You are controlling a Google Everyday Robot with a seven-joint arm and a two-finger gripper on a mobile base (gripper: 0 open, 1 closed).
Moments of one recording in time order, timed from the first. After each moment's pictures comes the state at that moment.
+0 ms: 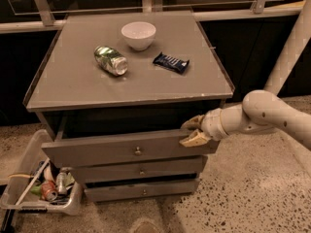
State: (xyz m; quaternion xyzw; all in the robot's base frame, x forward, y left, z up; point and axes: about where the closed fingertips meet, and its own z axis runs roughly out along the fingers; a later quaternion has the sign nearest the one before) arm 0.582 -0.132 0.648 -0.60 0.68 0.19 0.37
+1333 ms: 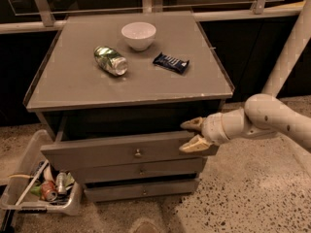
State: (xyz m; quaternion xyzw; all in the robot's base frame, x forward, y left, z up) arm 0.565 -0.125 0.649 -0.61 0.66 0.21 0.38
